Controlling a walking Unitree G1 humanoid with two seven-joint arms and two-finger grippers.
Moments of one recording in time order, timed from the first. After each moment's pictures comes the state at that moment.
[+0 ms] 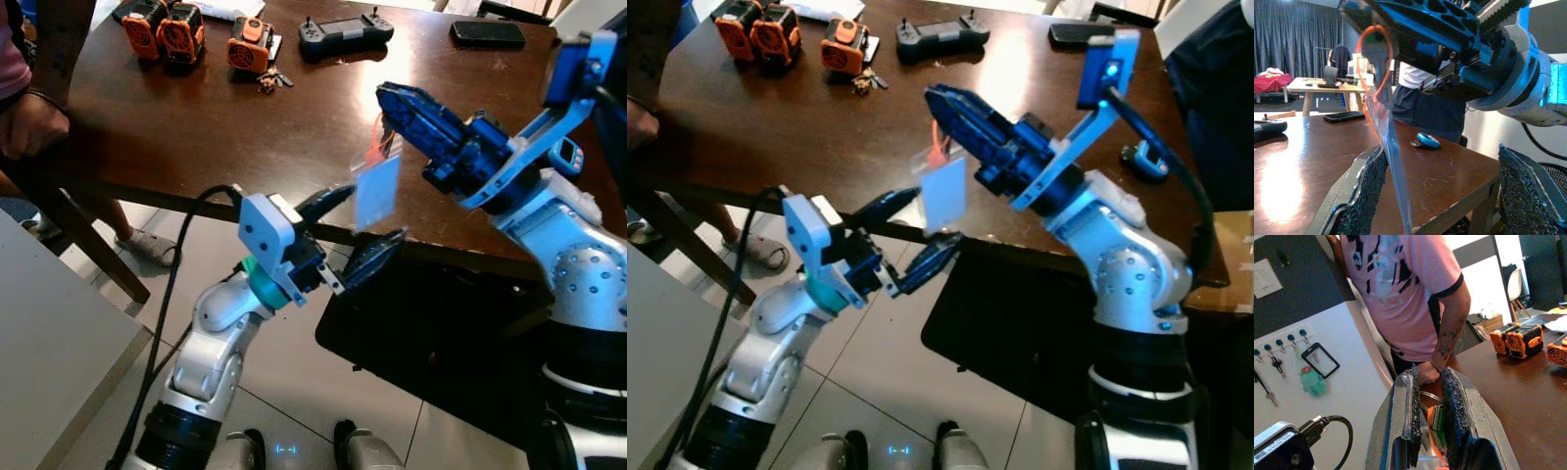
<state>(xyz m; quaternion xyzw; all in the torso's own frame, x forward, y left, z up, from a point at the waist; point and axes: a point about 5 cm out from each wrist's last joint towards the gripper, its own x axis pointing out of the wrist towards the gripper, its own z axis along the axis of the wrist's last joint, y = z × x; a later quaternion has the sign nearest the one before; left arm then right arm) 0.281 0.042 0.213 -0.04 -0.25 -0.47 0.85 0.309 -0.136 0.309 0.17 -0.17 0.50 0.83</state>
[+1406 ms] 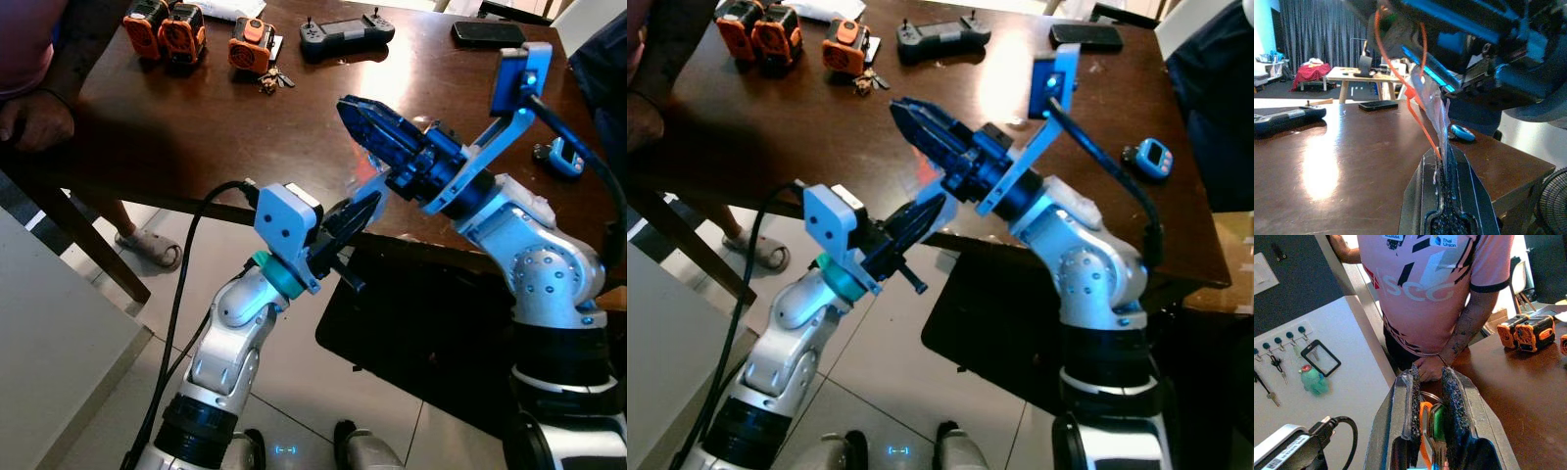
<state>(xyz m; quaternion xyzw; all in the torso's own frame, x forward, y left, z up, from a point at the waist) 0.295 0.037 0.211 -0.02 -0.24 -0.40 0.88 0.316 -0.115 0.301 0.18 -0.16 0.51 0.83</state>
